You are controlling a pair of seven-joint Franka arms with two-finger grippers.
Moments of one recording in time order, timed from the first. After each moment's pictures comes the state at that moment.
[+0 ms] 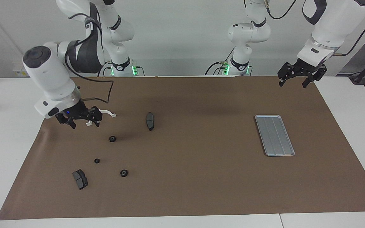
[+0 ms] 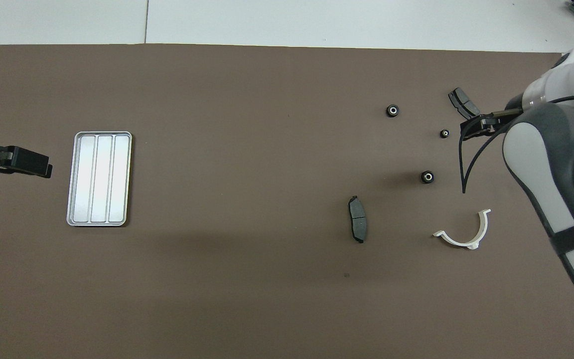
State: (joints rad) left arm -0.07 -0.03 0.01 -1.62 -0.01 1.56 0.09; right arm 0.09 0.30 -0.12 -1.63 0.06 1.95 -0.14
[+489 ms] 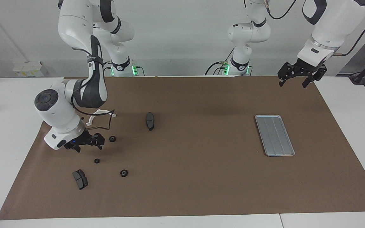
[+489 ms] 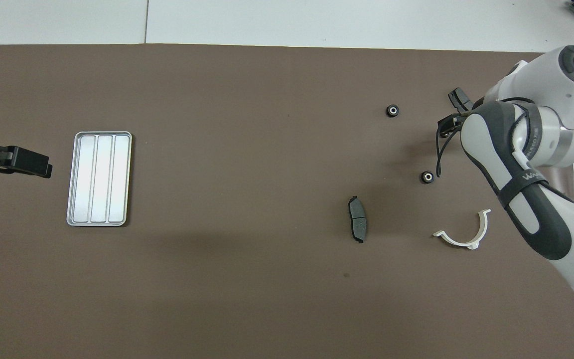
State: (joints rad) left arm -0.07 -0.03 0.01 -1.62 -0.01 1.56 0.09; right arm 0.07 0.52 -0.12 -1.59 0.07 2.15 -0.17
